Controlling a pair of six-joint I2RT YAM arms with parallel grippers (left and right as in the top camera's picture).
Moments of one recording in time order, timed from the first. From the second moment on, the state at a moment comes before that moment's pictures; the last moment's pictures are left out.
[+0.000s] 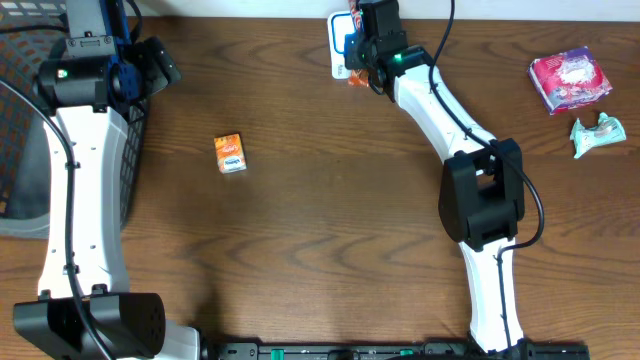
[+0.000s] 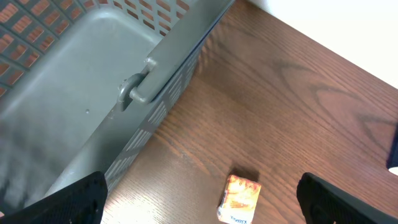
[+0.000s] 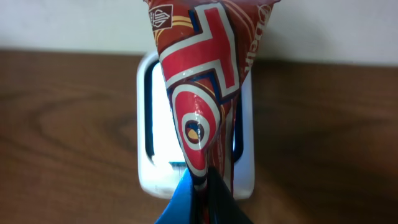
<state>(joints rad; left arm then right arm) 0.09 1.66 1.78 -1.05 -0.20 -0.41 0.36 2.37 2.05 -0.40 0.08 0.23</state>
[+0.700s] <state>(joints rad) 0.09 1.66 1.78 -1.05 -0.20 -0.41 0.30 2.36 2.05 -0.47 0.03 0.23</state>
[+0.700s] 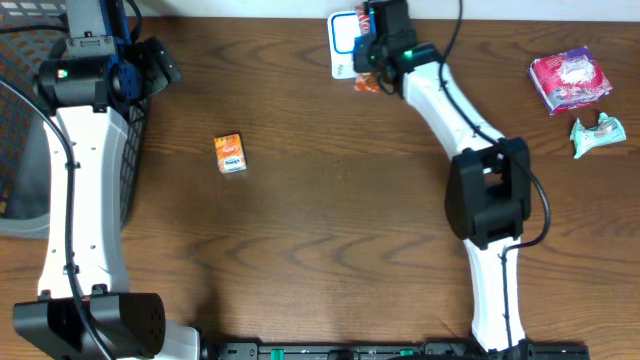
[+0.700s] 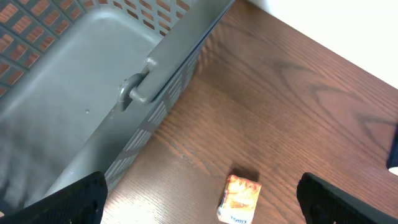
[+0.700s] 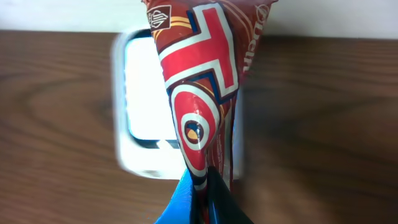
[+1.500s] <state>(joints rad) 0.09 1.66 1.78 -1.05 -0.20 -0.41 -0.16 2.29 2.06 -0.82 0.08 -0.26</state>
